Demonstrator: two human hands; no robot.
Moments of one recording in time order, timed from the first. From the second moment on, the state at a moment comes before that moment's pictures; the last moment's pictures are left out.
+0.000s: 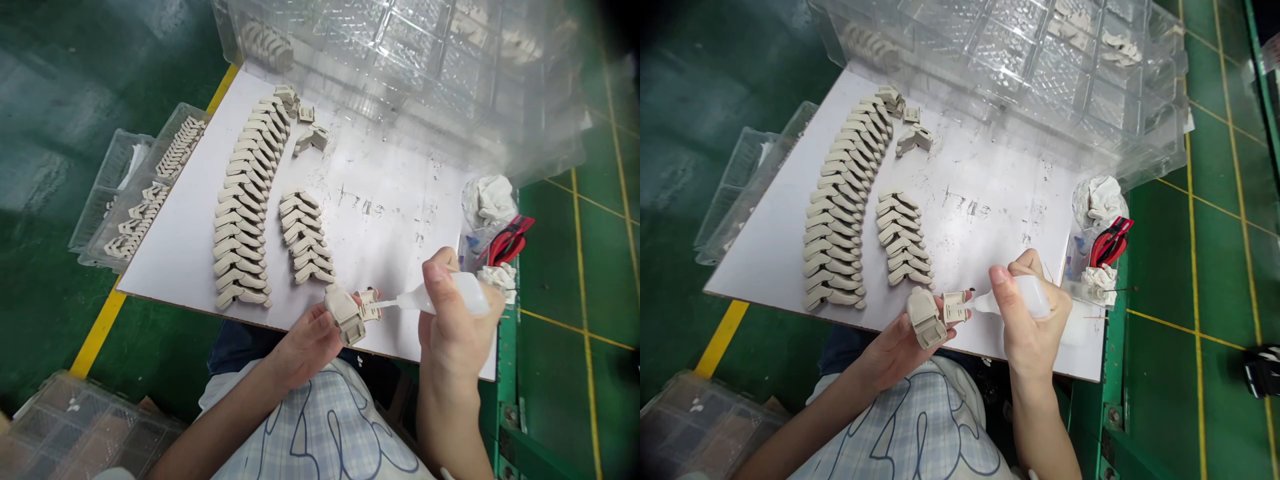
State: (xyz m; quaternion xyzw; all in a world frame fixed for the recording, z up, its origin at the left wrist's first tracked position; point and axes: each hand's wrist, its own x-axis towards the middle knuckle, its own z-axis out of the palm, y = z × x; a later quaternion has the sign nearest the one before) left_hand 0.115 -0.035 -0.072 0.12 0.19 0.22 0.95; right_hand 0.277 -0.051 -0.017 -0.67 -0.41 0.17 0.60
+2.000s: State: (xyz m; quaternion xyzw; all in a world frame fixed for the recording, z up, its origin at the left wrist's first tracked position) left_hand 0.140 -0.044 -0.049 -0.12 0.30 0.18 0.93; right_hand 0.405 -0.123 -0.031 -0.86 -0.33 -0.21 0.33
